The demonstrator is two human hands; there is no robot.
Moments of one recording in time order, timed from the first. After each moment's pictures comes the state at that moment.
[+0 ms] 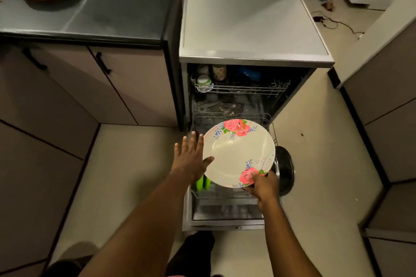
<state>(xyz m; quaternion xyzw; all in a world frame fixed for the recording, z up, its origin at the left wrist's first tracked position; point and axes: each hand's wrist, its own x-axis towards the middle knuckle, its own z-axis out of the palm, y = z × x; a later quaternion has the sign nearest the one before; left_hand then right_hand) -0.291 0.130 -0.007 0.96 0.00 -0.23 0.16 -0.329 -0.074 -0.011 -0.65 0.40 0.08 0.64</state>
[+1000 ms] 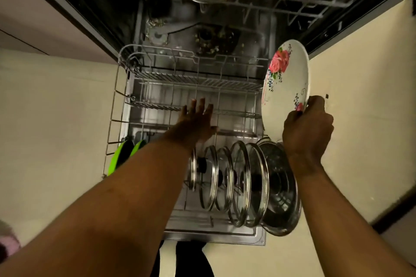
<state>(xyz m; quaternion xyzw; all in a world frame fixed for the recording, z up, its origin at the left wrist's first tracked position) -0.020 -0.079 -0.387 0.90 -0.03 -0.43 0.09 -0.020 -0.275 -0.265 -0.95 0.24 0.02 0.18</state>
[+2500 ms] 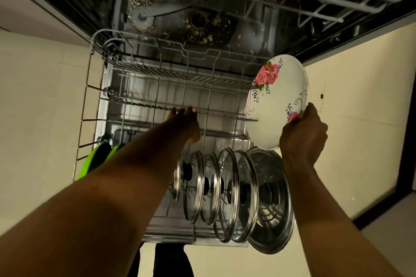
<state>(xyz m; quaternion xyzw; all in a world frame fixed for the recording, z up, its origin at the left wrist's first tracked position) 0.008 -0.086 -0.440 0.86 -0.03 -0.51 0.02 0.019 -0.296 -0.328 -0.95 0.28 0.08 0.15</state>
